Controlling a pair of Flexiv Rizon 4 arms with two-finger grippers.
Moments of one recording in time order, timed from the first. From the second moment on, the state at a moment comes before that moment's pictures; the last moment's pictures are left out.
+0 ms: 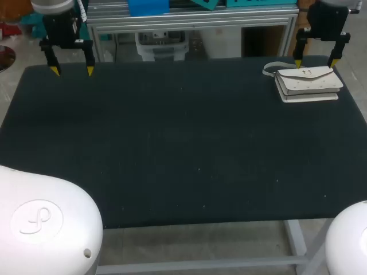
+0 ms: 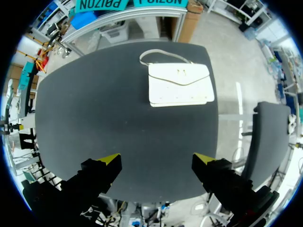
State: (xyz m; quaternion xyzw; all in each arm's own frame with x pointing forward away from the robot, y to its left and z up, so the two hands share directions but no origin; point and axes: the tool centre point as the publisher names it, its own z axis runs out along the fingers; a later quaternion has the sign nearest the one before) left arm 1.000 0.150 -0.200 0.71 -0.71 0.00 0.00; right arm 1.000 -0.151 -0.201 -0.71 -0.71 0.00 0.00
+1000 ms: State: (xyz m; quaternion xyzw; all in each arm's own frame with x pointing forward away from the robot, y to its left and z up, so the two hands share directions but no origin) left arm 0.986 0.110 -0.192 0.60 -0.80 0.07 0.03; right arm 1.010 -0.175 -0.213 -0.70 -0.71 -0.05 0.06
